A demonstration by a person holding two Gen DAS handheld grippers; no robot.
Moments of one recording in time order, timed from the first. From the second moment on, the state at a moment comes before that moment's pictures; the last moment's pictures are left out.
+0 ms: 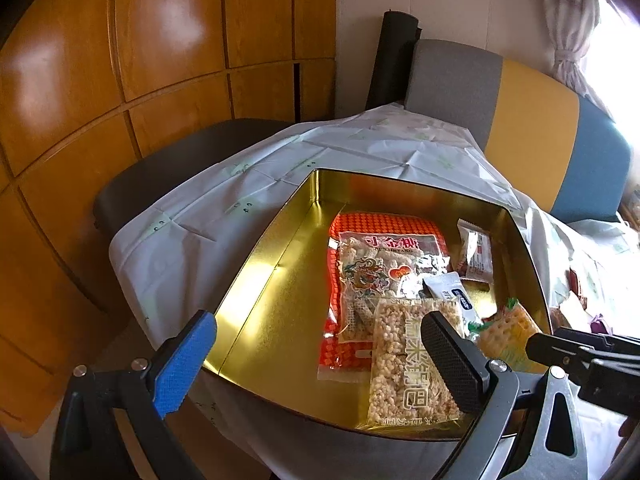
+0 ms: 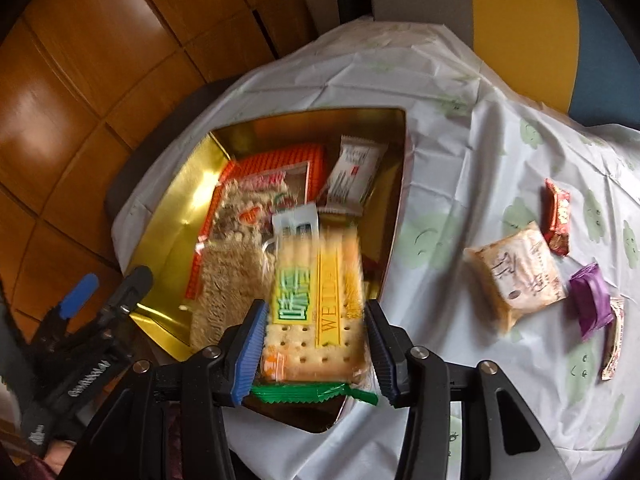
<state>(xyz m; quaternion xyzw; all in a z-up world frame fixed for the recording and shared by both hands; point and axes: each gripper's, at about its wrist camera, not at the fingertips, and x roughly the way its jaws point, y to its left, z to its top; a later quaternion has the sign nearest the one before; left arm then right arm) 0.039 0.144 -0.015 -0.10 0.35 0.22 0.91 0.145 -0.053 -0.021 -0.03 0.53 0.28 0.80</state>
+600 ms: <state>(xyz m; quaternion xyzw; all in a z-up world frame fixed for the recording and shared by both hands) 0.039 0.129 -0.017 -0.08 0.36 0.20 0.91 0.113 -0.062 -0.014 -0.10 0.48 0.28 0.83</state>
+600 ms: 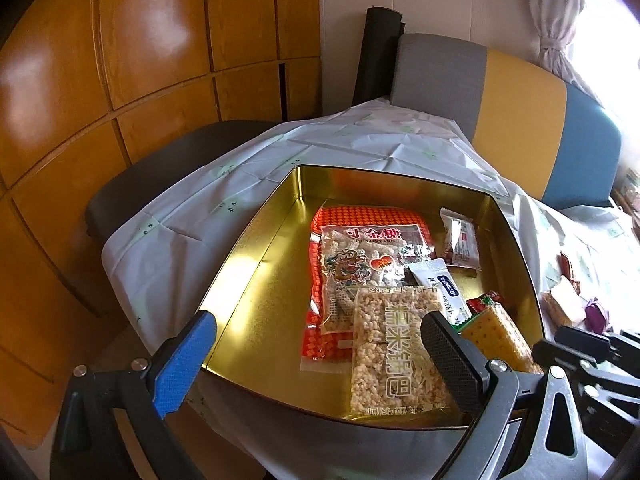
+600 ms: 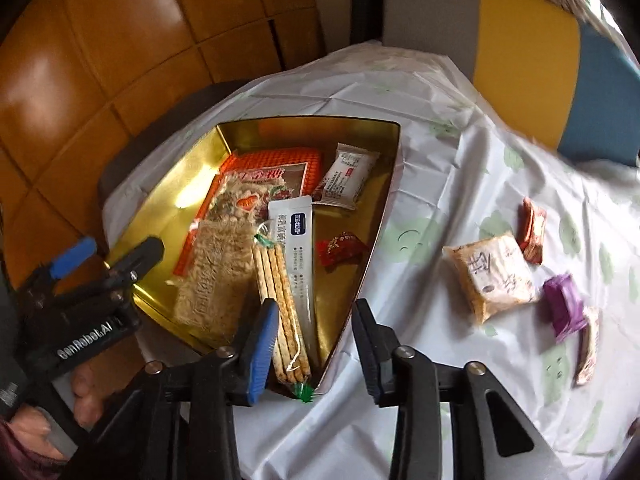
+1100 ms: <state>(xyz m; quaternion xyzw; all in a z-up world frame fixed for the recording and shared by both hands) 0.038 0.130 -0.018 -0.09 0.36 0.19 0.91 0.090 -0.047 0.001 -0.16 0.43 0.31 0.83</state>
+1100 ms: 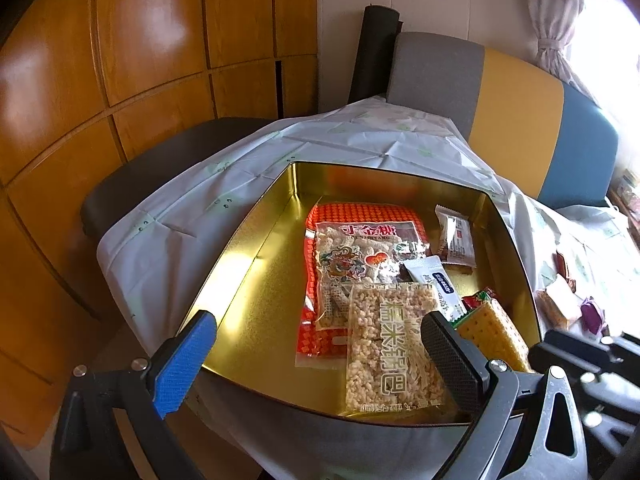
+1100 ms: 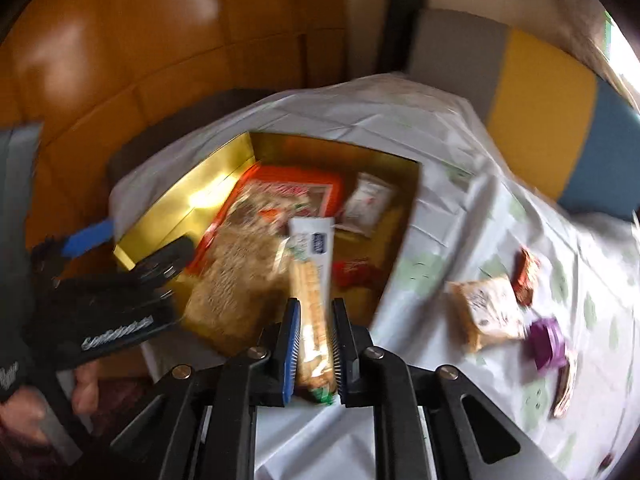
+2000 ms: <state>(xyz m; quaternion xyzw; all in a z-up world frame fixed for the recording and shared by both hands) 0.036 0.113 -0.014 -0.07 0.36 0.15 0.92 0.096 -0.065 -0.007 -0.15 0.42 0.27 0.85</state>
